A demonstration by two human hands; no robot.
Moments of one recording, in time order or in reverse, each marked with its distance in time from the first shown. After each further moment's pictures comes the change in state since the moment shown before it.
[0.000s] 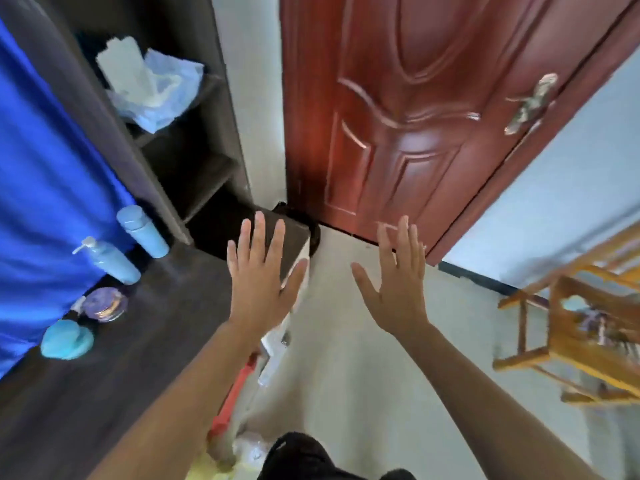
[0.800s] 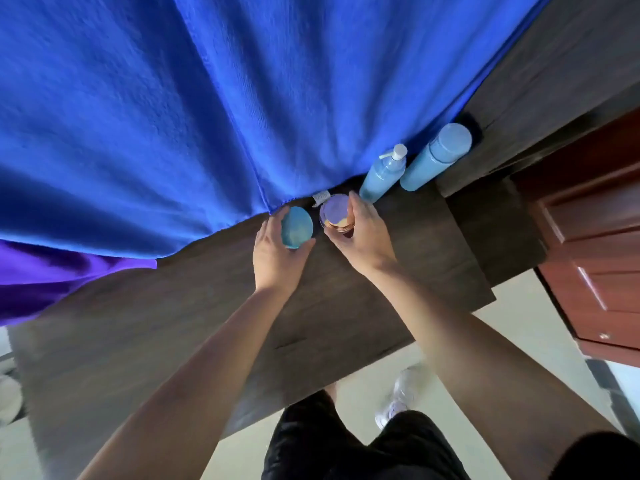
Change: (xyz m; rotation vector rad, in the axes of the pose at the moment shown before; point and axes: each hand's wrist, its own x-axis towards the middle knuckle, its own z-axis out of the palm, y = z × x) left_hand -0.129 -0.378 -0.019 -0.373 0.336 -1.099; right_hand 0.013 -0.361 0.367 0.353 -0.955 -0.233
